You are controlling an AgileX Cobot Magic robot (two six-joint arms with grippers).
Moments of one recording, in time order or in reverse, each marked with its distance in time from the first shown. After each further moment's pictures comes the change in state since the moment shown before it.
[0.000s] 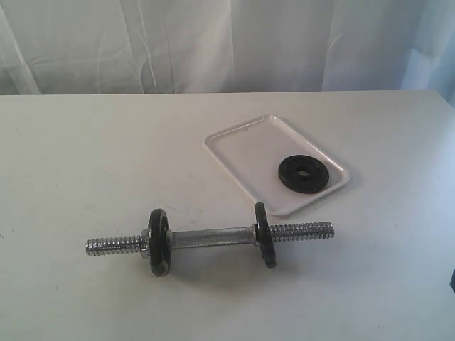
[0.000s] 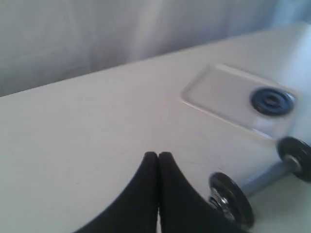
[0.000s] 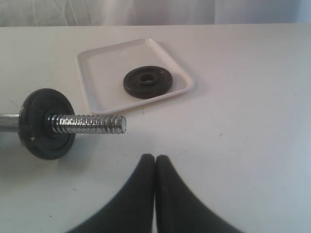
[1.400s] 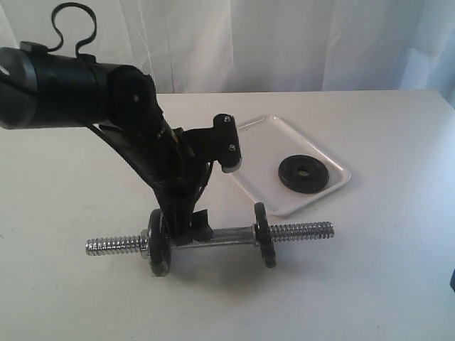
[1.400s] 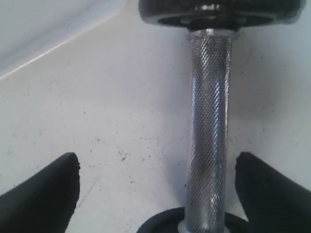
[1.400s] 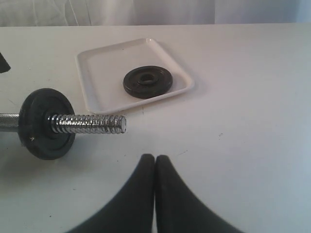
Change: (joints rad) left arm -0.518 1.130 -0.512 0.195 0.106 0.527; right arm 0.000 0.000 0.000 0.000 0.000 0.000
